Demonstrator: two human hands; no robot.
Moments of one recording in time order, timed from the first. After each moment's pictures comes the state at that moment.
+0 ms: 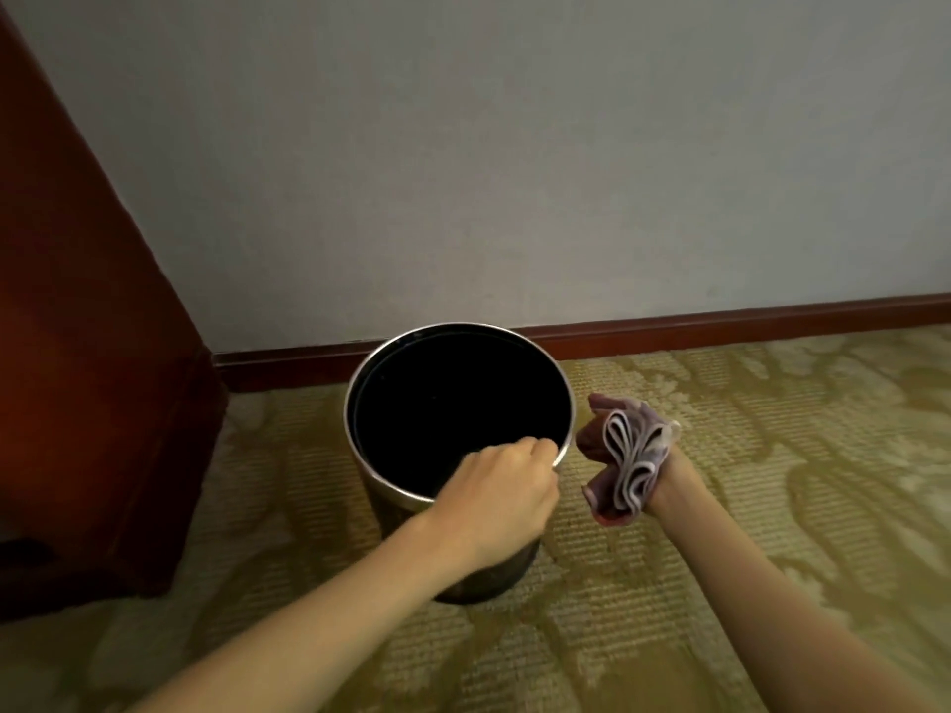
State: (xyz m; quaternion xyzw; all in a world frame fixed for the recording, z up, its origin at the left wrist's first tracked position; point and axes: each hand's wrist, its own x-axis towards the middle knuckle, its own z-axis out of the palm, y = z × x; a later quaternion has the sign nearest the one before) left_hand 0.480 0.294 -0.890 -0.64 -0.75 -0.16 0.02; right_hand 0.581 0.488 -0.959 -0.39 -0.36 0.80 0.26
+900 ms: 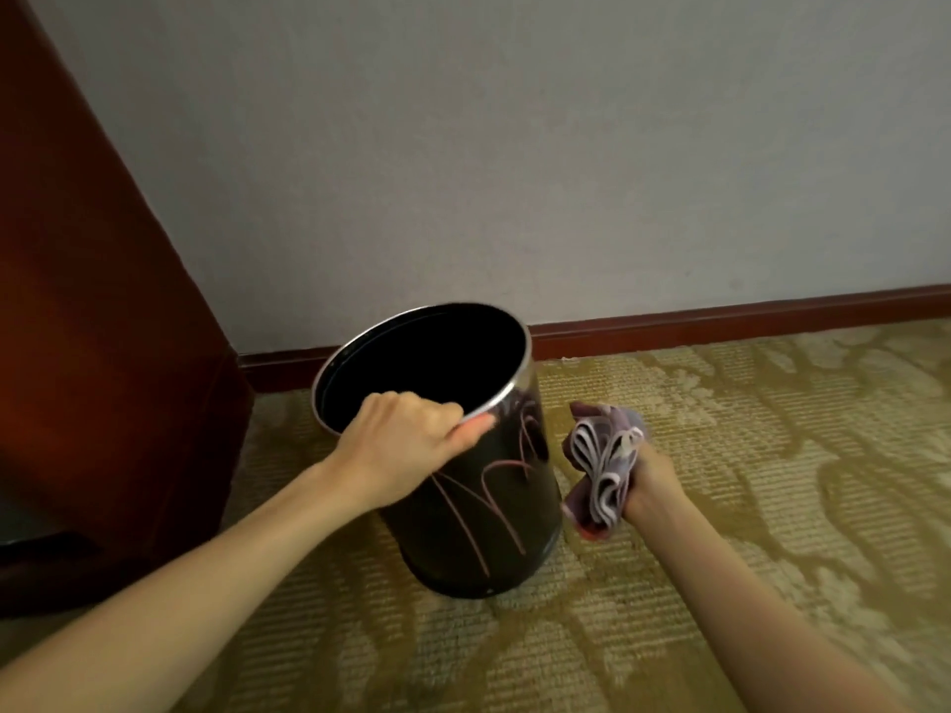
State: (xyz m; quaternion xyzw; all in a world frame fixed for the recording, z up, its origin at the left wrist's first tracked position) left_hand 0.395 0.247 -0.869 -0.63 -0.75 -0.18 0.12; right_hand 0.555 0.452 -0.971 -0.48 -0.34 0.77 0.24
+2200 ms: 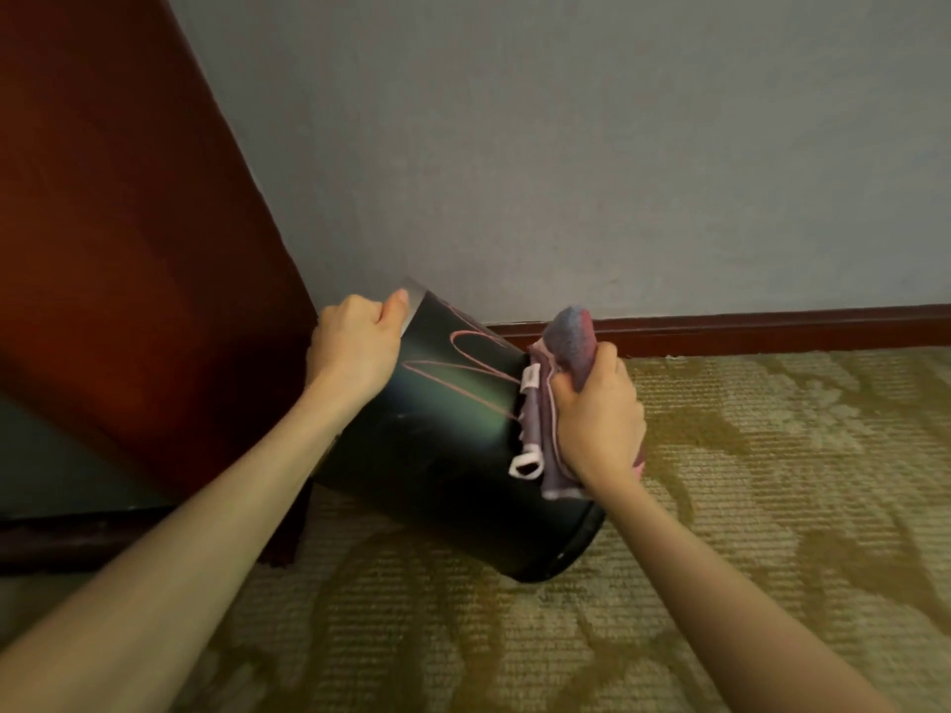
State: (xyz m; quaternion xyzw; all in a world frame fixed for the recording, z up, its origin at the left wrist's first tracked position) left_hand 0.265 0.218 -0.855 -0.22 -0.91 -0.34 0.06; right_hand 0.410 0.362 -0.932 -0.42 -0.82 0.25 0.31
